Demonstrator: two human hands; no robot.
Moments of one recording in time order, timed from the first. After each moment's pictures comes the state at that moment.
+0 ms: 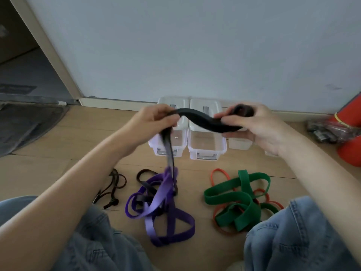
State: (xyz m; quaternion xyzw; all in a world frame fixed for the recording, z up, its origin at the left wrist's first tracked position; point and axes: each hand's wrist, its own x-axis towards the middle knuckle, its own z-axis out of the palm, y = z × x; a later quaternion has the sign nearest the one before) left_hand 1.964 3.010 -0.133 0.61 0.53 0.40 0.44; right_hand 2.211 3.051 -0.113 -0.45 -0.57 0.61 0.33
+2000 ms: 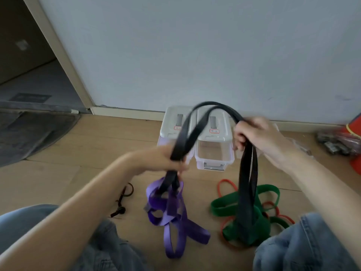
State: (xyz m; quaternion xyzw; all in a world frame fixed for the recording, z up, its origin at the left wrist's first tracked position) left_hand 1.959 3.001 -0.150 0.66 0.51 0.15 0.52; right_hand 2.198 3.044 -0.115 -0.46 -0.66 0.49 0.32
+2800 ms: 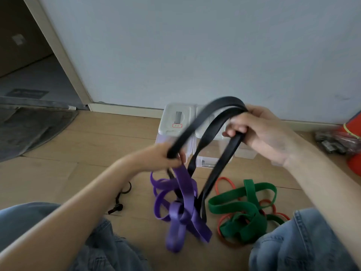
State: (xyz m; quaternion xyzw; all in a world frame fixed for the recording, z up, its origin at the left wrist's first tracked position) left_hand 1.964 2.997 -0.153 0.71 0.56 0.13 0.41; right_hand 2.195 3.042 -0.099 -0.33 -0.59 0.64 0.36
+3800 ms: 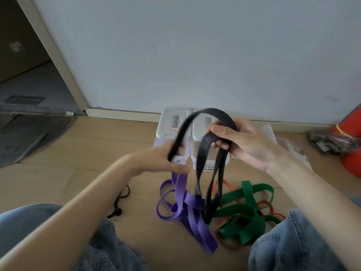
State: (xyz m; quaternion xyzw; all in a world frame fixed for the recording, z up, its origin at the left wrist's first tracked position) left_hand 1.962 3.002 -0.157 0.68 0.55 0.14 0.45; right_hand 2.185 3.031 -0.109 -0.29 -0.59 0.68 0.34
